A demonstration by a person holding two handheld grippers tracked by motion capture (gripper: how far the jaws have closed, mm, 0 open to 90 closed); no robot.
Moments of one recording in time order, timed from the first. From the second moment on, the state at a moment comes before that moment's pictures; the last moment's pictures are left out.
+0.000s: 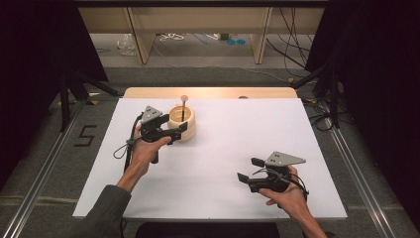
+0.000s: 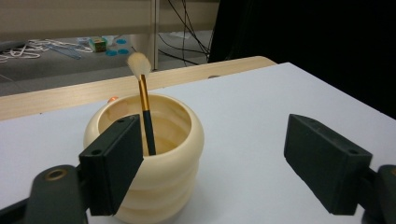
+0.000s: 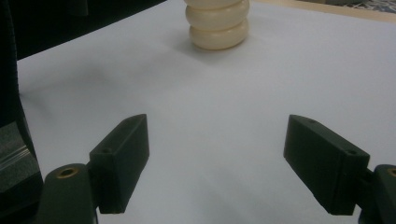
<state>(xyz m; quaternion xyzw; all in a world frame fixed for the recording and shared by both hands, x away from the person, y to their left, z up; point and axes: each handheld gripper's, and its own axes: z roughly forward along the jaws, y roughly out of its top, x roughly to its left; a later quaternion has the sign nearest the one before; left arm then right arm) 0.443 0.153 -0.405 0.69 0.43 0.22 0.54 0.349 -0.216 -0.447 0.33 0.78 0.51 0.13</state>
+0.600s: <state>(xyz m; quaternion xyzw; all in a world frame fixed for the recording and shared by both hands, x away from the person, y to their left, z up) 0.412 0.152 -0.413 0.69 0.41 0.22 0.55 0.348 -0.218 -0.444 0.34 0.79 0.49 0.13</state>
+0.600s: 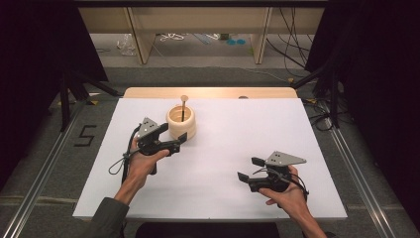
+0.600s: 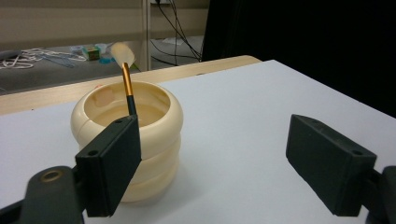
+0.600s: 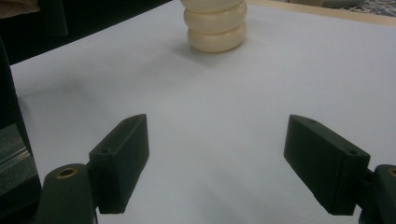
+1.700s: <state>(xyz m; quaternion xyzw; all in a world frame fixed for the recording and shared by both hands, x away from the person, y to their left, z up) 0.372 0.141 -0.429 0.72 0.37 0.22 0.55 0.347 -0.218 -0.442 0.34 0.77 0.52 0.13</state>
